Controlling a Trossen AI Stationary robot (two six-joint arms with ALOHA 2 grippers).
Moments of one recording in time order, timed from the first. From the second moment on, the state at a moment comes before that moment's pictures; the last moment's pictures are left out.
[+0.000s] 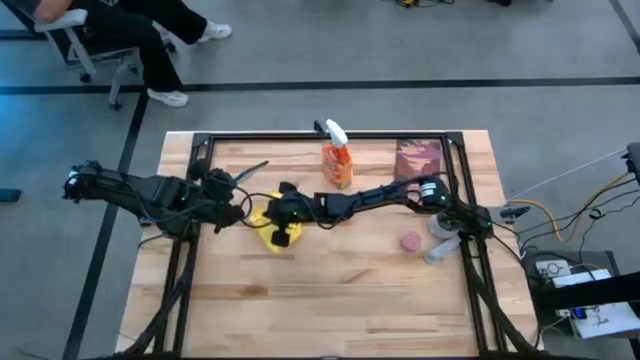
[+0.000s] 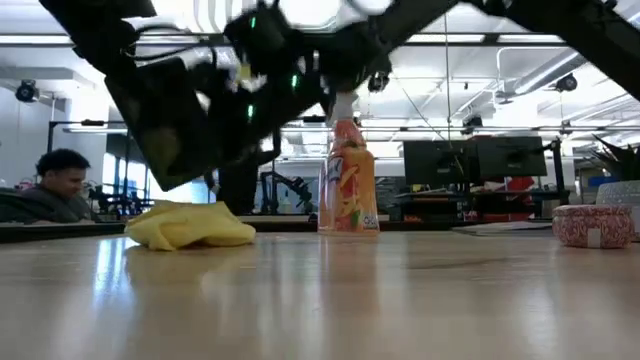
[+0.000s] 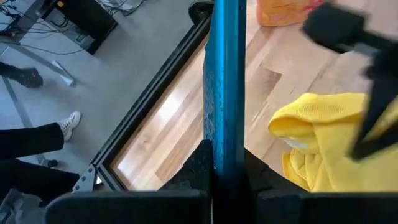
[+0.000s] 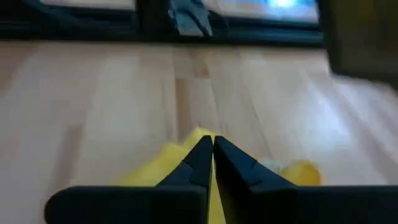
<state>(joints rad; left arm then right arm) -0.23 0.92 0.92 -1.22 -0.84 -0.64 0.00 2.31 1.77 0.05 0.05 -0.09</state>
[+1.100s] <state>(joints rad) -0.23 0.92 0.92 -1.14 -0.85 -0.64 -0.18 2.64 2.00 0.21 0.26 0.13</state>
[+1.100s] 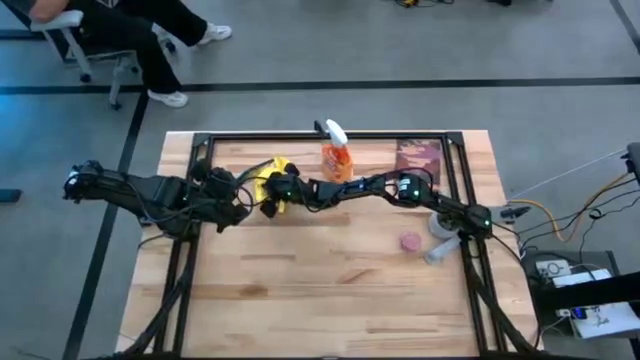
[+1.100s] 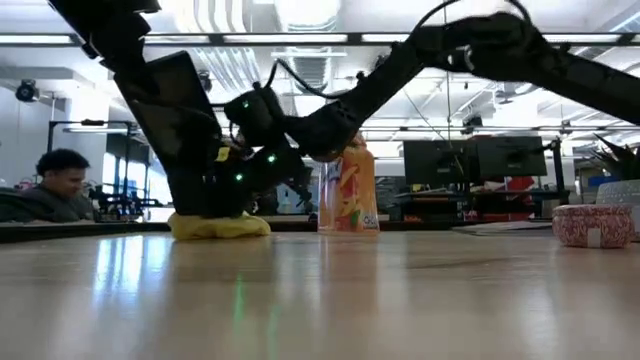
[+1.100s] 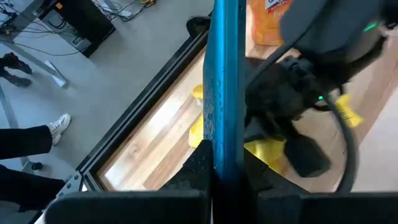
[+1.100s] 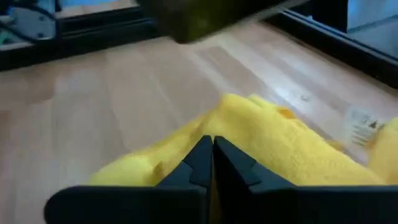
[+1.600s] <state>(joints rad) -0.23 0.92 0.92 -1.15 -0.82 -0.64 -0.12 2.63 2.14 -0.38 0.59 0.22</state>
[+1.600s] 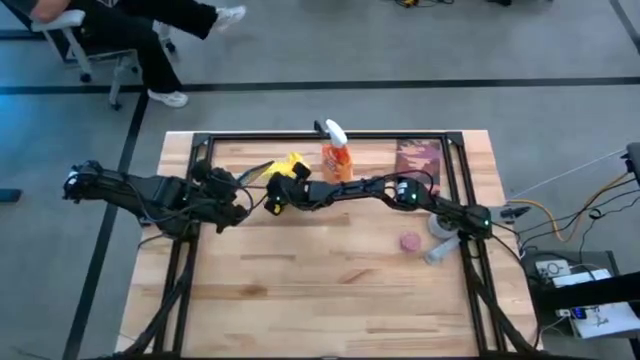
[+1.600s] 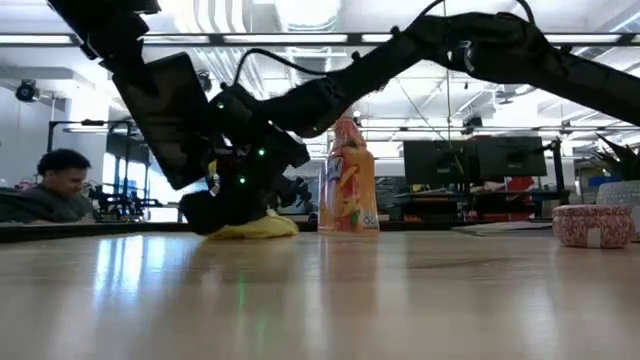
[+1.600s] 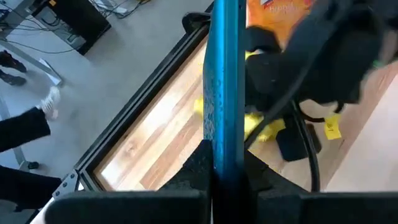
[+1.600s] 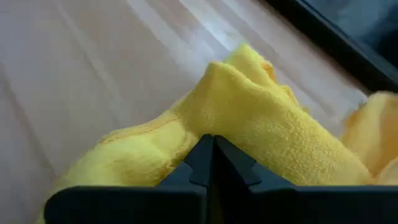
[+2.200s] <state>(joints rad) -0.23 0.93 0.92 -1.15 -0.77 -0.65 0.18 2.61 2.14 -0.75 0.59 0.46</state>
